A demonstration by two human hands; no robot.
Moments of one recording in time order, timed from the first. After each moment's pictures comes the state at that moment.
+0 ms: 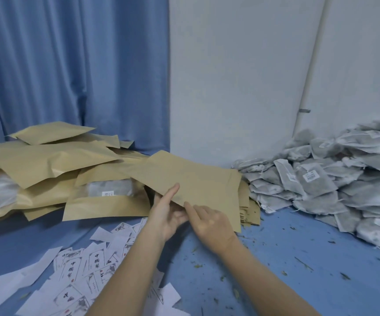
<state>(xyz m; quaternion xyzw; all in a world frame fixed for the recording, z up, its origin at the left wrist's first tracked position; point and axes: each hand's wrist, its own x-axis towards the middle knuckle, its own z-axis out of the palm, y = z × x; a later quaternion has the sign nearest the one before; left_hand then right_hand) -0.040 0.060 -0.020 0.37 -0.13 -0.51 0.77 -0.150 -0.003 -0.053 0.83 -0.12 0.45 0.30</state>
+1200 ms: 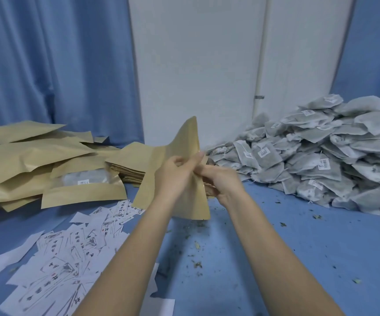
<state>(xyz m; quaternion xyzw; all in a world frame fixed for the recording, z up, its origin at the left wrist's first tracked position) -0.158 0.093 0.041 0.66 -0.40 -0.21 0.60 -0.255 0.034 0.030 0.51 -0.31 0.44 -0.67</state>
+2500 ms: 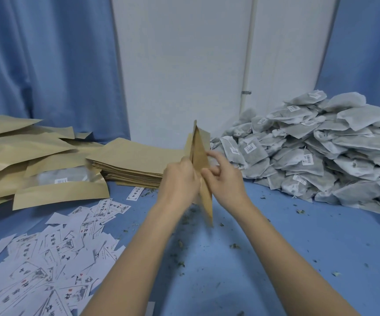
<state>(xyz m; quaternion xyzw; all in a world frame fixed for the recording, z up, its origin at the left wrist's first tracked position) -0.202 0.088 0.039 0.72 -0.59 0.07 0.36 -0.299 0.026 0.013 0.76 -0.33 0.50 -0.25</state>
